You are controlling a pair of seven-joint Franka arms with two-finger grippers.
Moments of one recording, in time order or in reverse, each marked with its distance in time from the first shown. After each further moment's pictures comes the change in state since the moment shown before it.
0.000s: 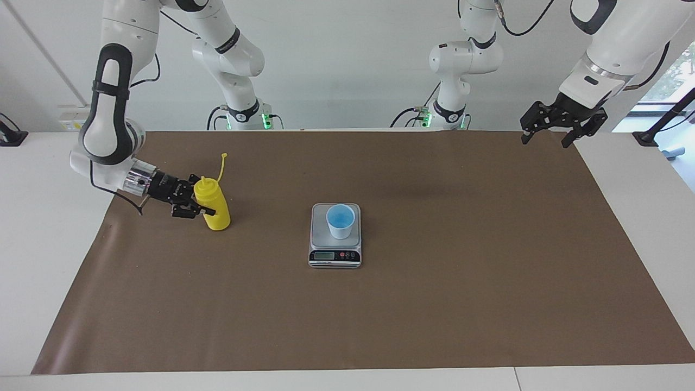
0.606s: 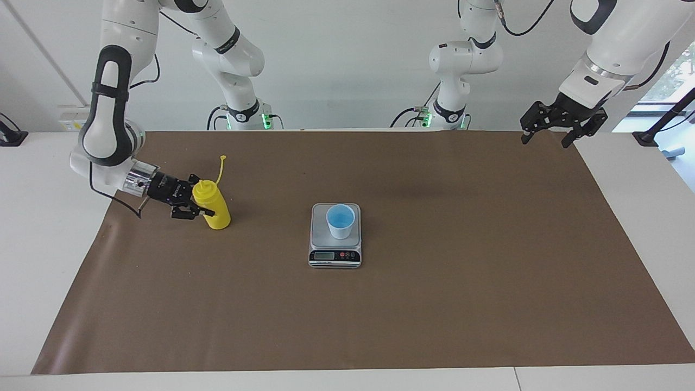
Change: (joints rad) left arm 0.000 0.000 0.000 0.000 0.000 0.000 0.000; right arm -0.019 0.023 -0.003 -0.001 0.019 -0.013 0.014
